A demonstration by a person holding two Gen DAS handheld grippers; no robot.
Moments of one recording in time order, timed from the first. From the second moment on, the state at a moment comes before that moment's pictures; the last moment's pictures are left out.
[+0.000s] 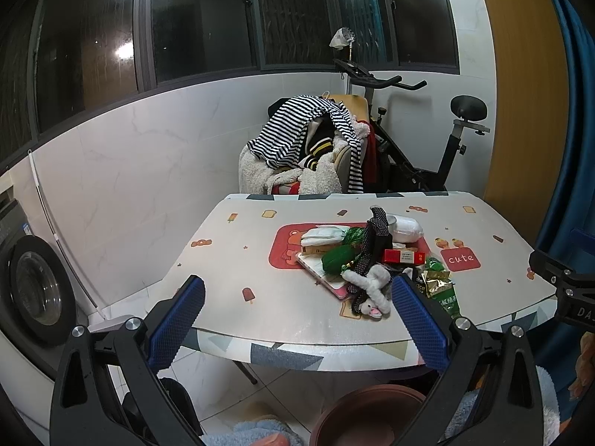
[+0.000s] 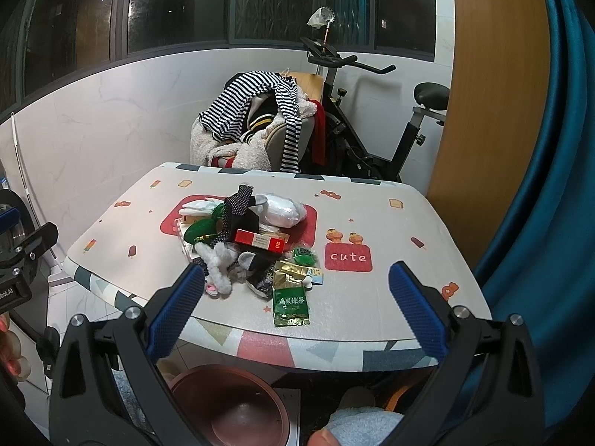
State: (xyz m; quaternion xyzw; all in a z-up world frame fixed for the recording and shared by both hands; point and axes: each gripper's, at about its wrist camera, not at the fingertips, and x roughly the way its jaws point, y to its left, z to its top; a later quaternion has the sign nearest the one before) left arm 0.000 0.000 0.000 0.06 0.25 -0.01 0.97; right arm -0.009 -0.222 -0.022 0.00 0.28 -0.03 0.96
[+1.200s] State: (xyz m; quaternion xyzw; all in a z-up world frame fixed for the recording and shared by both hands) left arm -0.005 0.001 -0.015 0.06 0.26 -0.01 0.96; right arm -0.011 -0.222 -0.029 0.00 0.29 -0.03 0.96
